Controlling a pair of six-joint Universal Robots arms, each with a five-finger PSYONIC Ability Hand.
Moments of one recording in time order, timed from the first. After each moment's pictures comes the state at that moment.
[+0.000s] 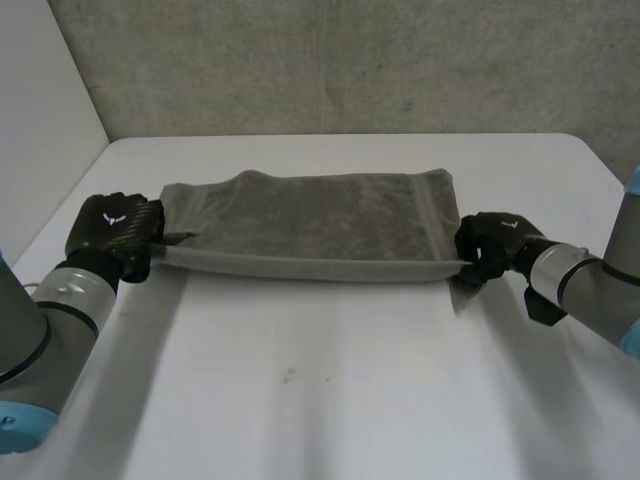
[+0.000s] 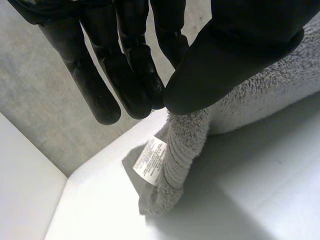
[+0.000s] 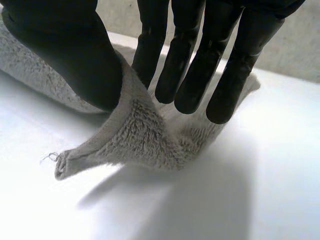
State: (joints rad) left arm 4.48 -1.74 -1.89 3.53 -1.50 3.49; right arm 1.72 -0.99 1.43 -0.01 1.17 3.03; left_hand 1.21 1.22 1.22 1.22 1.04; right_hand 1.09 1.17 1.18 1.19 0.91
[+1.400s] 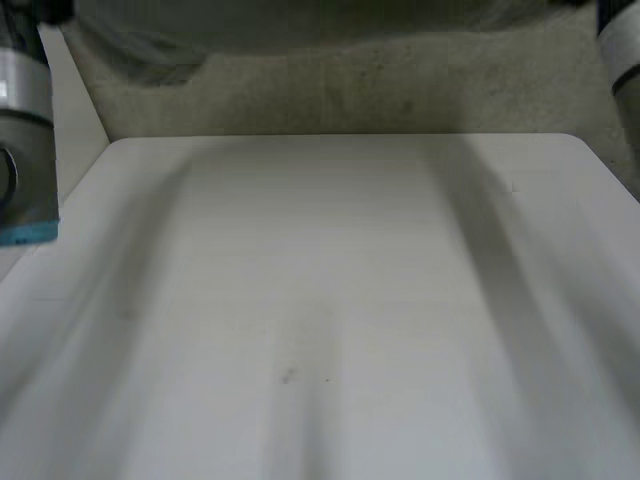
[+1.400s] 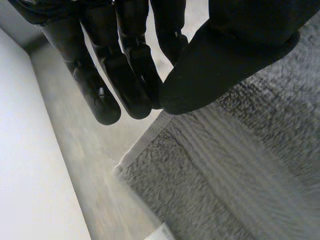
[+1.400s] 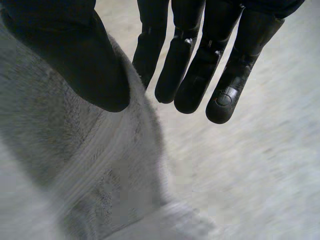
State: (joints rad) left arm 4.48 -1.77 -1.46 4.03 -1.53 3.35; right arm 1.82 -1.27 1.12 -0.44 1.37 2.70; left_hand 1.21 1.22 1.22 1.22 1.04; right_hand 1.09 1.17 1.19 1.20 0.92
